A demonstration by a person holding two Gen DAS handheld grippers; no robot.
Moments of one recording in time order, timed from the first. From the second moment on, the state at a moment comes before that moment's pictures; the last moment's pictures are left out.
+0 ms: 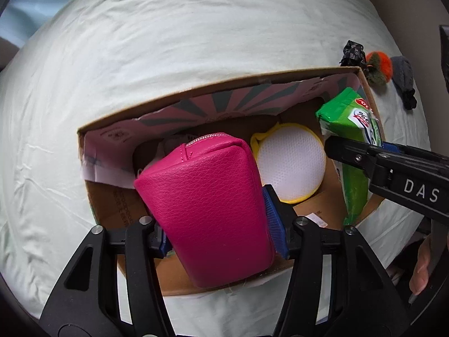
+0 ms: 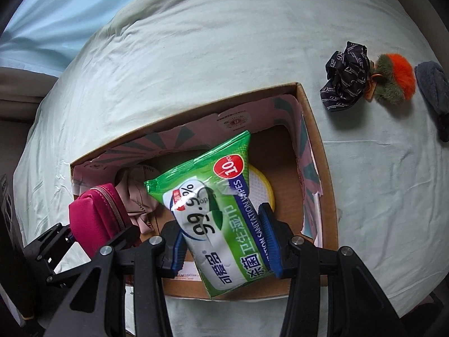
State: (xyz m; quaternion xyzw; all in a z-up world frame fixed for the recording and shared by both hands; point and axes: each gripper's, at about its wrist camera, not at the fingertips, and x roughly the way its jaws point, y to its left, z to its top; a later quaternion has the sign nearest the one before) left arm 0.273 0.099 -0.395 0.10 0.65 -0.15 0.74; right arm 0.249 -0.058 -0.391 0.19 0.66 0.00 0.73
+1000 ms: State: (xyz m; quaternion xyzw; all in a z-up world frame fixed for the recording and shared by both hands) left arm 0.232 0.145 -0.309 0.07 0.59 -0.11 0.80; right arm 0.222 -0.040 -0.312 0.14 0.56 0.02 0.82
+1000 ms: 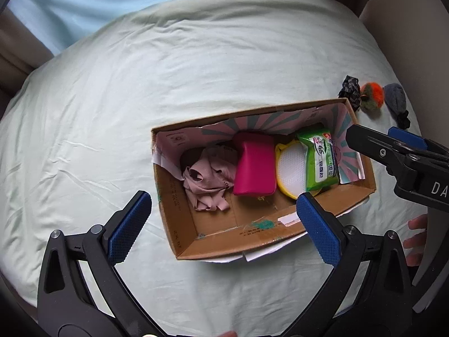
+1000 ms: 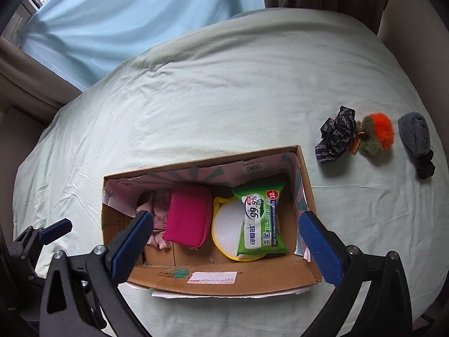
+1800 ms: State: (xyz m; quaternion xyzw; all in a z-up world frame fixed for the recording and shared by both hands) left arm 0.072 0.202 -0.137 0.00 0.44 -0.04 0.90; right arm 0.069 -0.028 -0.146 0.04 0.44 0.03 0.90
